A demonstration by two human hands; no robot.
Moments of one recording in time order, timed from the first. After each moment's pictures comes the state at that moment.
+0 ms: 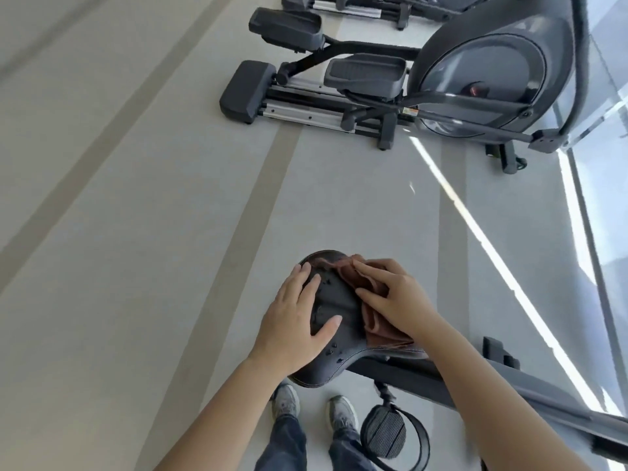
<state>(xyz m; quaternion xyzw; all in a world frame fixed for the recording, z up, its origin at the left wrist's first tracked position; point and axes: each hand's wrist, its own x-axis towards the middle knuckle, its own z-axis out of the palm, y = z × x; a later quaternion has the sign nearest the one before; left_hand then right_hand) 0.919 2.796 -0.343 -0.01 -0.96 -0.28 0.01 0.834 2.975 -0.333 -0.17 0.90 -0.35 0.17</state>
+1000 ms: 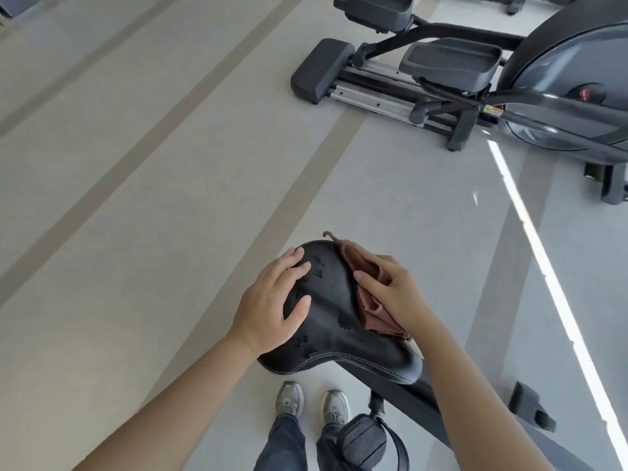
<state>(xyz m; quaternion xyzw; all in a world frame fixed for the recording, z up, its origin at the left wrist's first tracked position) 0.919 2.813 -0.347 0.08 -0.96 -0.27 0.09 0.788 2.989 -0.365 -0.22 0.79 -0.49 0.28</state>
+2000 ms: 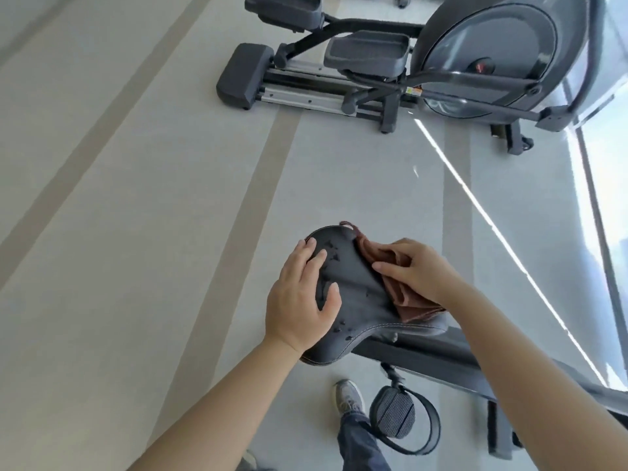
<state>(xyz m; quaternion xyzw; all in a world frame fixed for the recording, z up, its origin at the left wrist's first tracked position) 0.917 2.807 -0.354 0.04 -0.95 -0.30 0.11 0.813 2.992 -0.342 -0.13 0.90 -0.35 0.24</state>
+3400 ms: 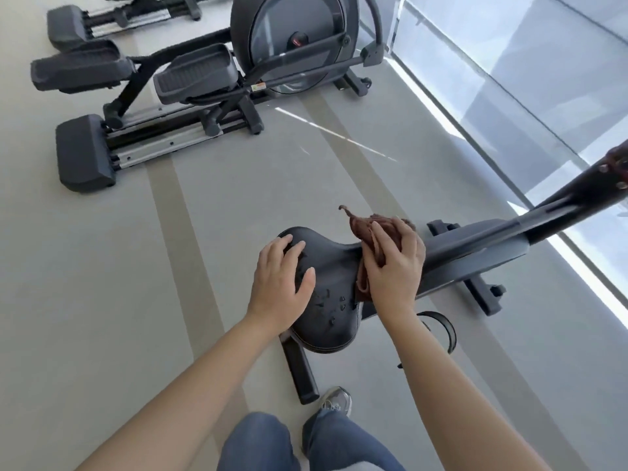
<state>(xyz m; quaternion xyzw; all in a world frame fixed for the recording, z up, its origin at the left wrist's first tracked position) 0.869 2.758 -0.341 -0.24 -0.92 -0.29 -0.06 0.919 2.924 -0.358 0.28 0.88 -0.29 -0.26</state>
